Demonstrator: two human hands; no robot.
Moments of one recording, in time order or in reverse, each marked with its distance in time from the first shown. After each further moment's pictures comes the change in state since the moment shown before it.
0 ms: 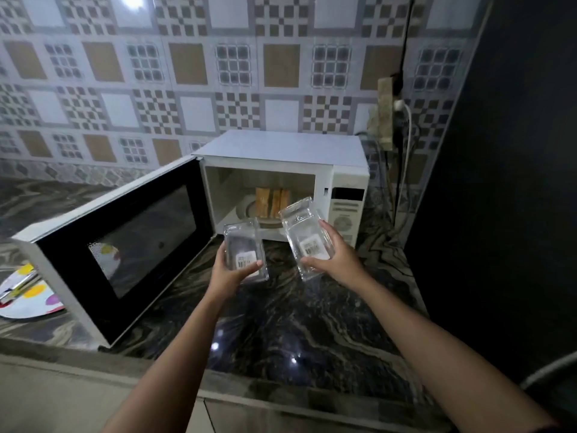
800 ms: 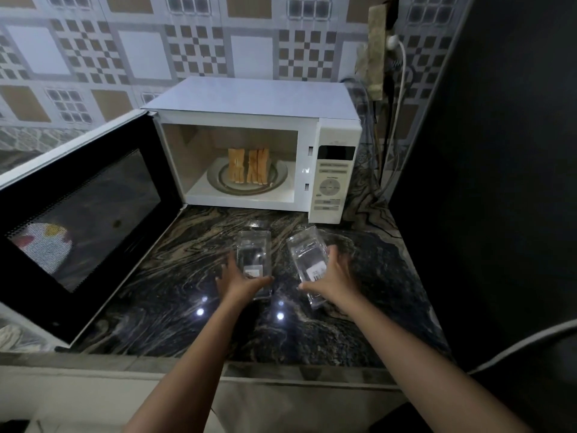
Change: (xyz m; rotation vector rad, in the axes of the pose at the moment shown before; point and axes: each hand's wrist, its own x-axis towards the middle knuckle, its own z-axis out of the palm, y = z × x) left_hand 0.002 -0.086 0.050 0.508 0.011 -0.249; right_hand -0.024 0.088 0.040 -0.433 0.061 0.489
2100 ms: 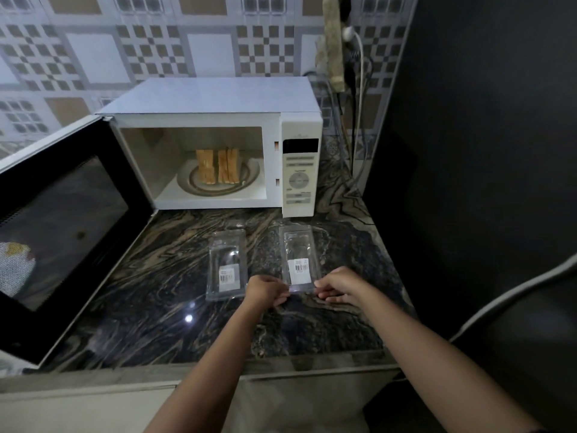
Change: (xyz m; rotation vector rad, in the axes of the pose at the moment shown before) left_hand -0.048 0.045 0.062 -0.298 -0.399 -0.302; right_hand -0.006 0.049 -0.033 0.530 -0.313 0.430
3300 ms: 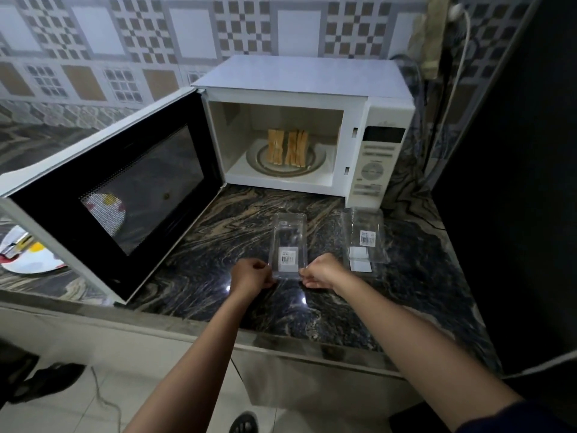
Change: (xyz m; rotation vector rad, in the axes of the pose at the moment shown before) left_hand -0.008 -0.029 -0.123 0.115 0.364 0.185; right_hand -0.003 -0.049 0.130 -0.142 -0.116 -0.092
